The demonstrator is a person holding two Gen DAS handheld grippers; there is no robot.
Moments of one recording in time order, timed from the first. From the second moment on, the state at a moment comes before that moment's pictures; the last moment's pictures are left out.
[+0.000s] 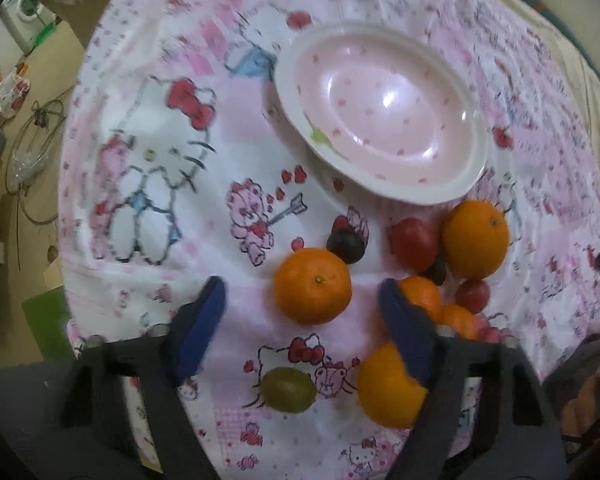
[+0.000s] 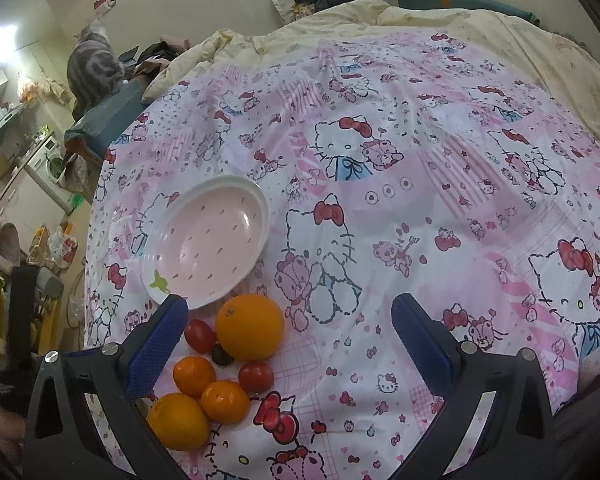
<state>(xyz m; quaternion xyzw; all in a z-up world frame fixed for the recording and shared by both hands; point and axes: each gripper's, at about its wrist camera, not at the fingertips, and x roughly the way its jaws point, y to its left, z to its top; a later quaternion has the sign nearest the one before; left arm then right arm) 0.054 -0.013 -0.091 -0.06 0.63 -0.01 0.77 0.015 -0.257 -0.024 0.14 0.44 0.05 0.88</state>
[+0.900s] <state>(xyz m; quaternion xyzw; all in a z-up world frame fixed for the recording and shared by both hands) 0.037 0.008 -0.090 -0.09 0.63 -0.05 0.77 0.060 -0.207 -0.087 0.09 0.58 0.17 0.80</state>
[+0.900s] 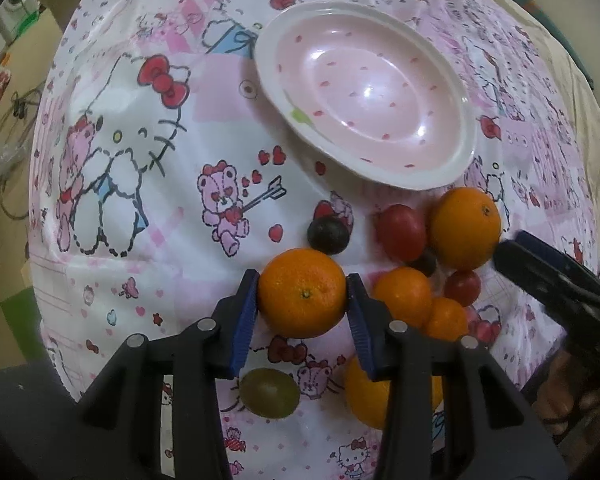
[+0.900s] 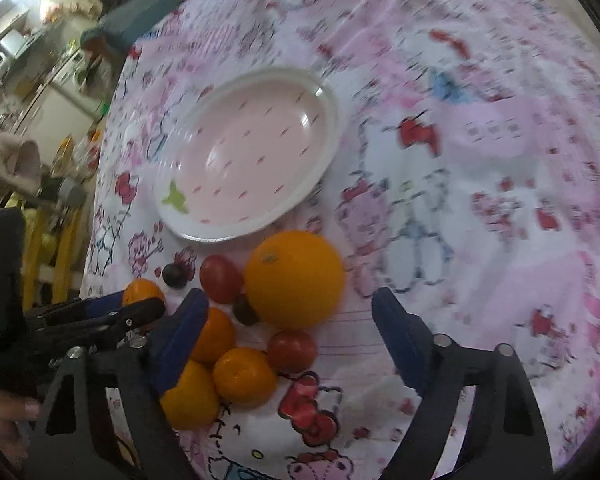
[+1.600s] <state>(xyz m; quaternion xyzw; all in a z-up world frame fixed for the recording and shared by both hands) 0.035 0.000 -0.069 -0.06 0.59 -0.03 0.81 0.062 -0.212 -0.099 0.11 0.58 0.17 0.79</state>
